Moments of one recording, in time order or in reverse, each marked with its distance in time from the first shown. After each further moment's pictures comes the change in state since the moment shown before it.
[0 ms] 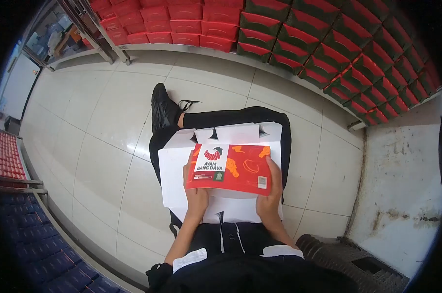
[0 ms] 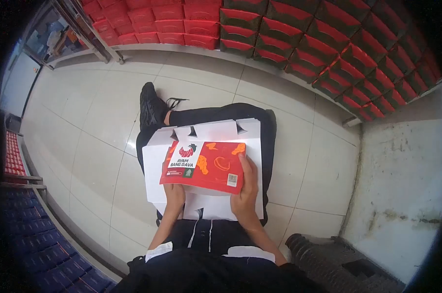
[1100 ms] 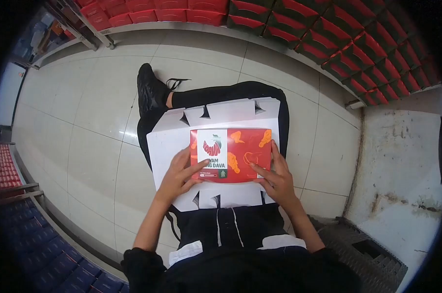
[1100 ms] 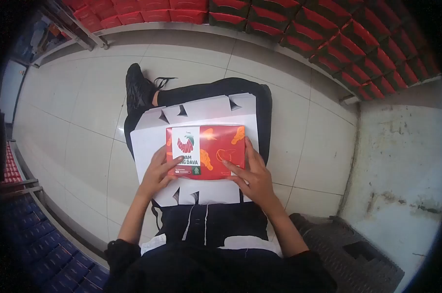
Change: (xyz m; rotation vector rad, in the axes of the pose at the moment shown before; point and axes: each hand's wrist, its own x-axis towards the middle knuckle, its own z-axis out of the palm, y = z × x) left_hand 0.001 -0.070 -0.044 0.029 -0.720 0.220; right_hand -0.007 0.039 -0.046 -0.282 -0.428 -0.235
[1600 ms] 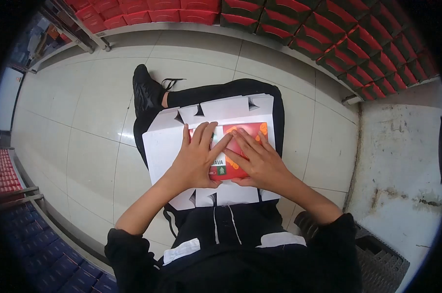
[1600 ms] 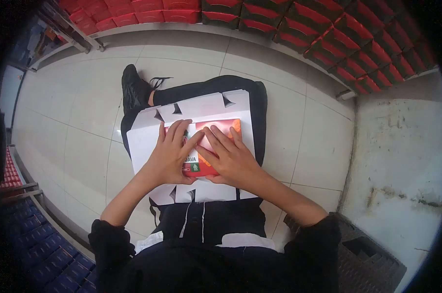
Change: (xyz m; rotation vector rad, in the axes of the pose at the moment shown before) left_hand 0.080 0.076 -0.014 0.517 -0.277 0.101; right_hand 0.055 -0.024 -0.008 -0.359 -0.380 -0.314
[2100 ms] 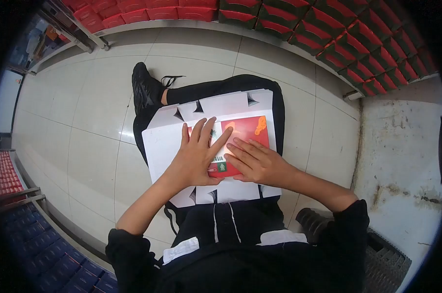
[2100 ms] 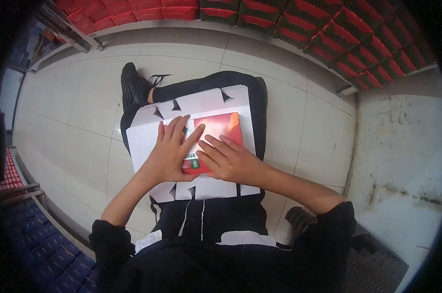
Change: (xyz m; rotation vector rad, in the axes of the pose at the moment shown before) left_hand -0.003 0.000 0.006 -0.024 0.029 0.007; right_hand -0.006 0.008 0.006 -0.256 0.187 -0.338
